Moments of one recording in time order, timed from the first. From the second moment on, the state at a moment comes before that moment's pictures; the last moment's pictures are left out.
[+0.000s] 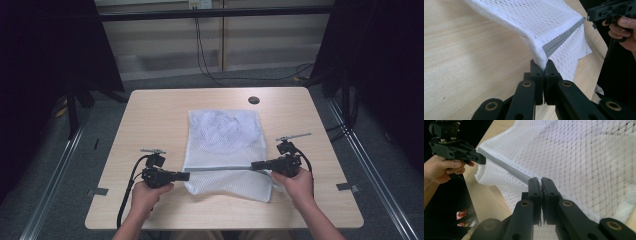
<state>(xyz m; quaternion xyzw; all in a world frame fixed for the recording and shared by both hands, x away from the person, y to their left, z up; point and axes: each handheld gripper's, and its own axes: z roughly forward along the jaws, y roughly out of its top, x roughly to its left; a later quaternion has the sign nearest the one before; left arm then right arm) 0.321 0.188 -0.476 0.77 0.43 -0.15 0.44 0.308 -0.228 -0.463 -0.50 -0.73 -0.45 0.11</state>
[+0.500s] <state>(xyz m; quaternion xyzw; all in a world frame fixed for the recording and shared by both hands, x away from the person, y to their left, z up) 0.317 0.191 -0.474 0.77 0.43 -0.14 0.44 0.309 -0.224 -0.463 -0.50 -0.73 -0.45 0.11</state>
